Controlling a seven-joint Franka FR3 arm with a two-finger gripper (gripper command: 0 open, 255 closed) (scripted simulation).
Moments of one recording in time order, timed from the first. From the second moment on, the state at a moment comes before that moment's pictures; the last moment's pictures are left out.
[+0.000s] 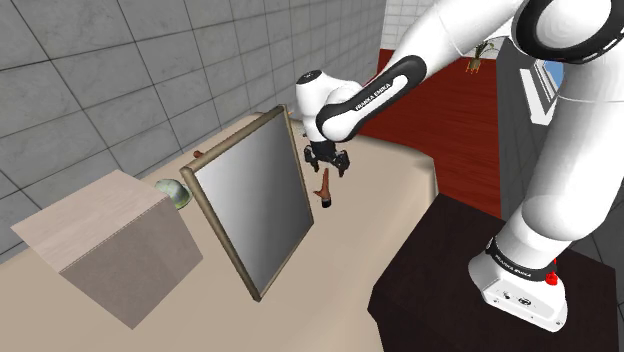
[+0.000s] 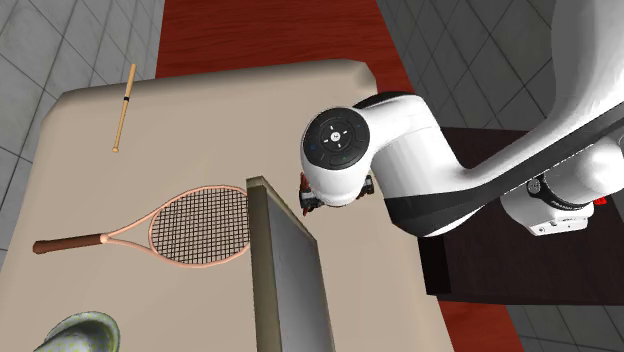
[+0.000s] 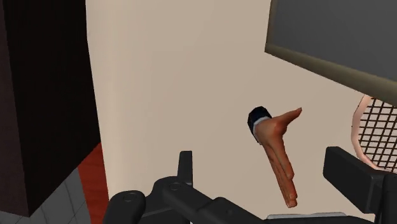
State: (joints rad) arm -0.17 0.27 0.39 -2.06 -0.31 2.17 1.73
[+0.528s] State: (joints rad) arm -0.10 0.59 0.28 -1.78 -0.37 2.14 2.02
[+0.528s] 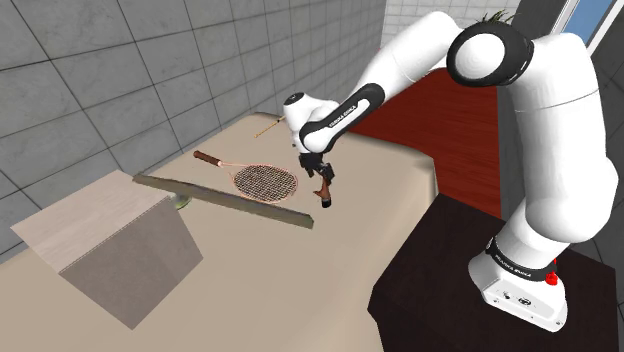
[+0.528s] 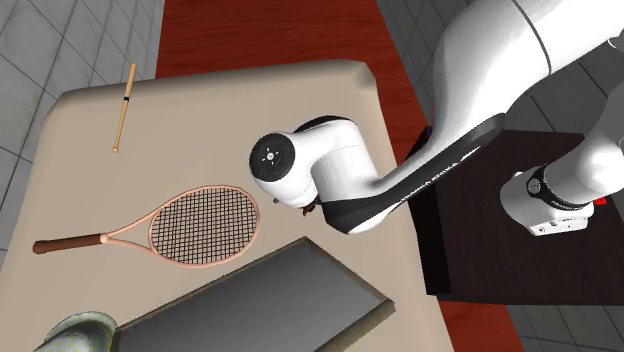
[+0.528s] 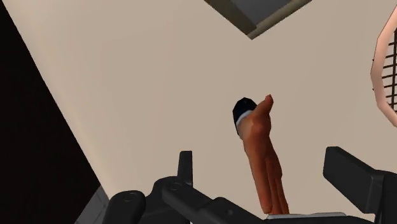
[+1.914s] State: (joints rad) arm -0.08 0.73 0.24 -1.70 -0.40 2.19 2.09
